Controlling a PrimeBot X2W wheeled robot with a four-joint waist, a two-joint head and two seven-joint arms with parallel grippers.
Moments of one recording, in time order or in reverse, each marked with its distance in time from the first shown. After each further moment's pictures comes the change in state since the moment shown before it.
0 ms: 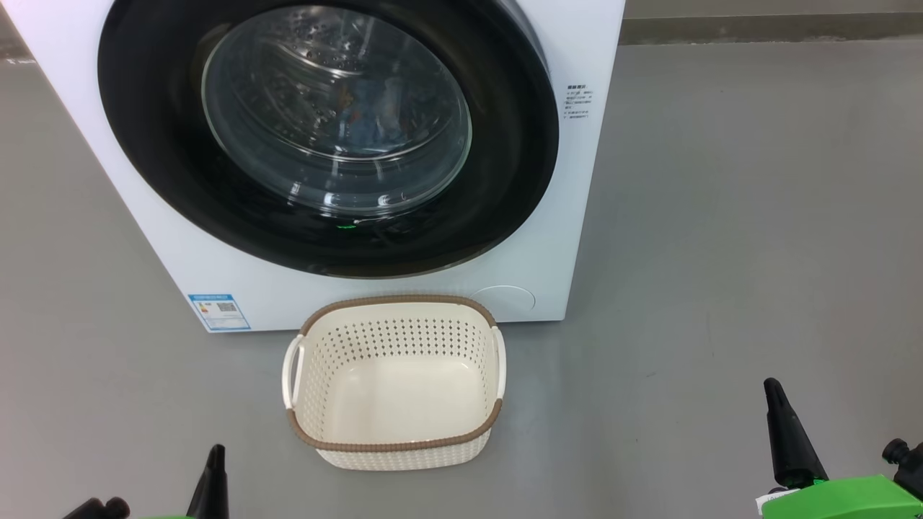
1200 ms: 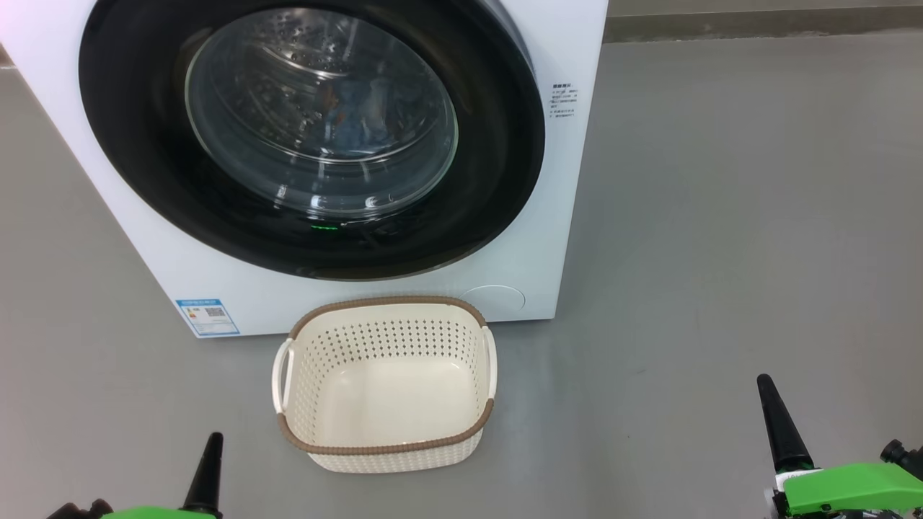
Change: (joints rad) left arm -0.022 0.001 0.032 -0.027 -0.363 0.000 0.105; right arm -0.053 -0.001 -0.007 0.078 0.408 0.000 0.103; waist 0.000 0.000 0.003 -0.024
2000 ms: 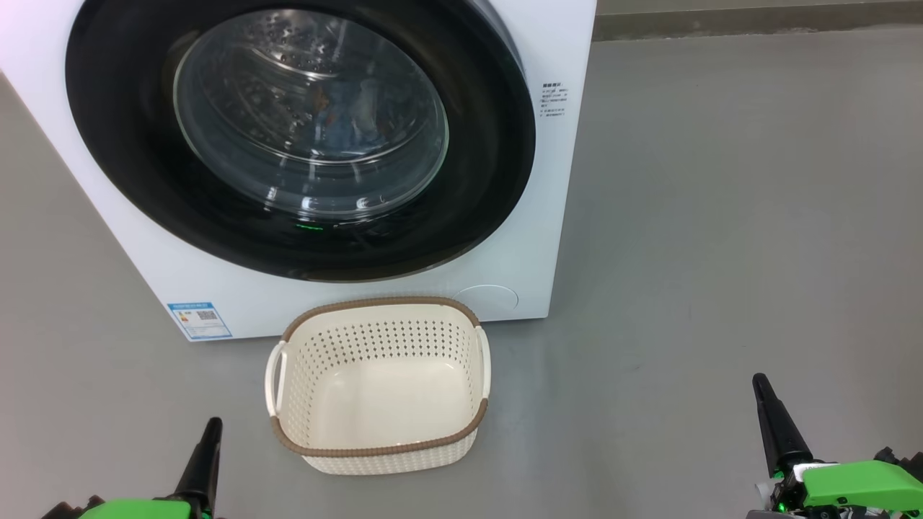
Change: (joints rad) left arm -0.019 0.001 0.022 -0.016 -0.223 0.000 0.066; right arm -0.030 -0.001 -0.007 0.049 0.260 0.000 0.068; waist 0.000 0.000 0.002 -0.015
